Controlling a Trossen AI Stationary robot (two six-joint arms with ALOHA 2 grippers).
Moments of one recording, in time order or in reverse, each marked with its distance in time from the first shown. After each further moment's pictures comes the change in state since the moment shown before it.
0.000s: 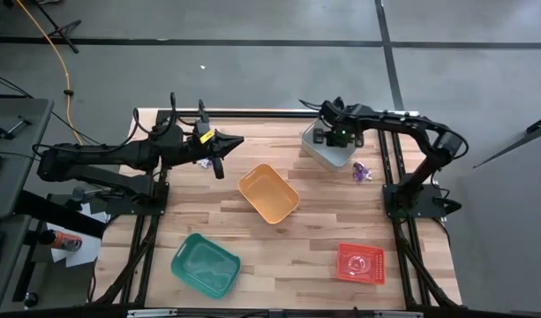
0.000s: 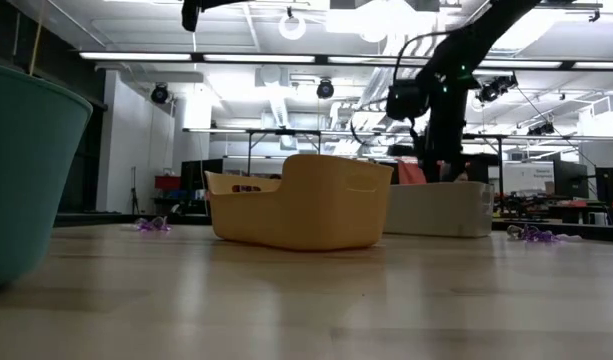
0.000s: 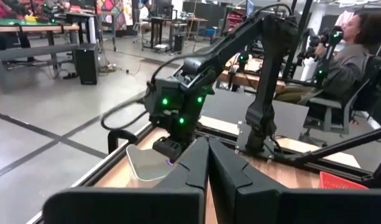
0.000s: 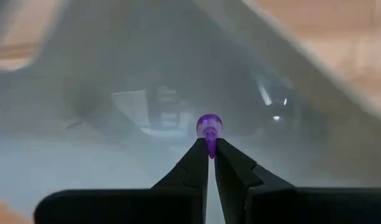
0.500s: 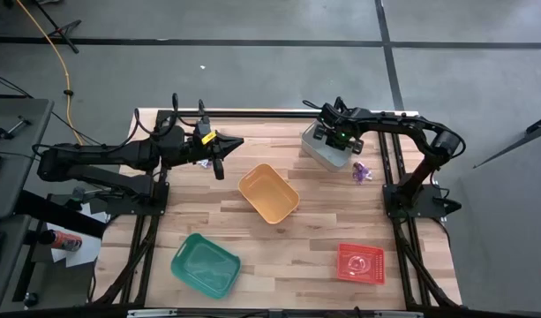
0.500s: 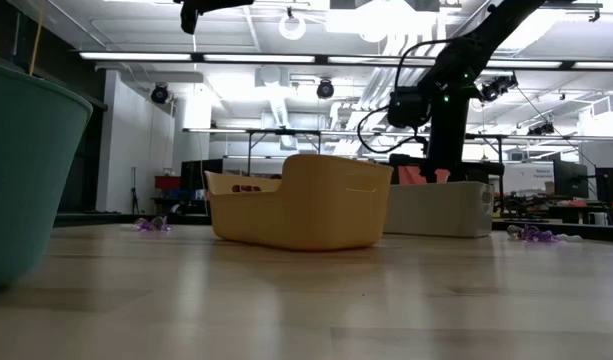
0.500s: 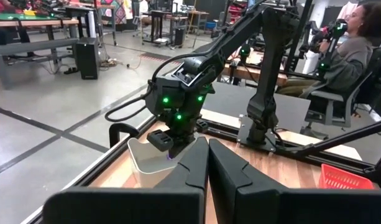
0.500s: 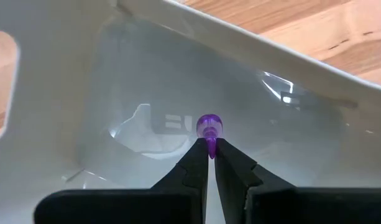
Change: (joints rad) left arm 0.000 0.000 0.000 -0.029 0.000 0.001; right arm 0.000 0.011 -0.039 0.070 0.054 0.229
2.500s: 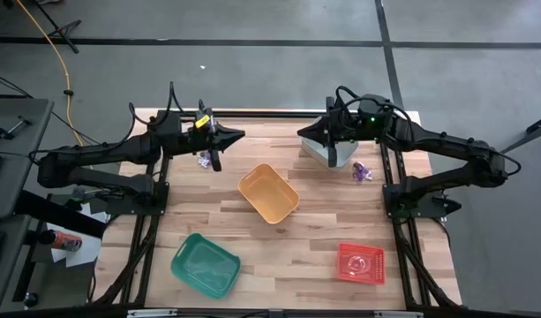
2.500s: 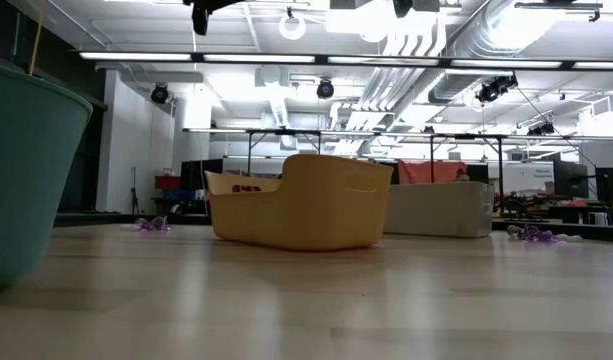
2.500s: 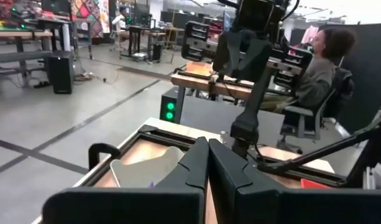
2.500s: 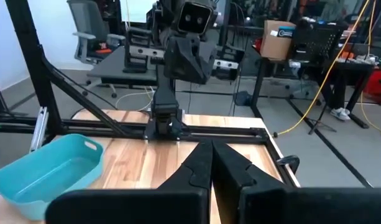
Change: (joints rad) left arm 0.146 0.005 0.000 0.091 0.243 0.000; right arm 0.365 -0.504 0.099 0.621 -0.370 -1.361
